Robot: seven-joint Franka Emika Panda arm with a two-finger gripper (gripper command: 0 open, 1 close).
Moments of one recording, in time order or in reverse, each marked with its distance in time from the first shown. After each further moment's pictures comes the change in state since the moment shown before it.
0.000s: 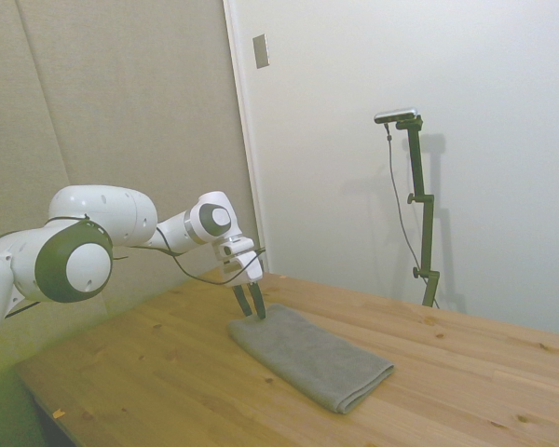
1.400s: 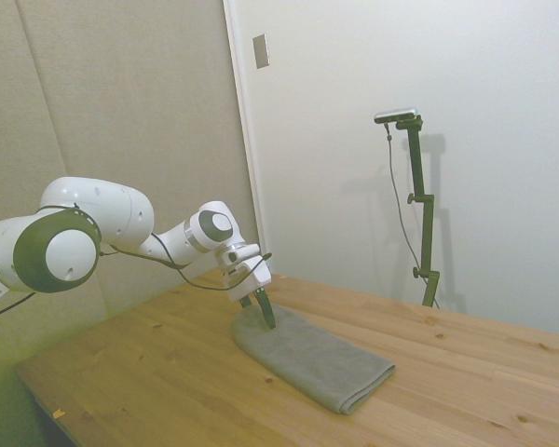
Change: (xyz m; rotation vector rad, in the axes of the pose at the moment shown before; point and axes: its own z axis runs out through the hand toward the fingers) arm 0.018 0.035 0.031 -0.106 0.106 -0.077
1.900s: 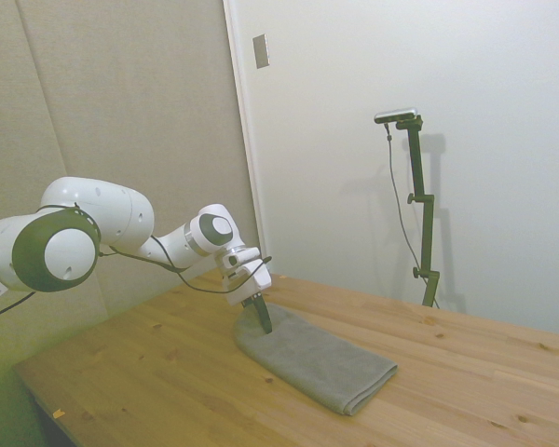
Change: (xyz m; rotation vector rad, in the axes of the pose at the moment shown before) arm -0.005 0.000 0.006 0.005 -0.002 -0.017
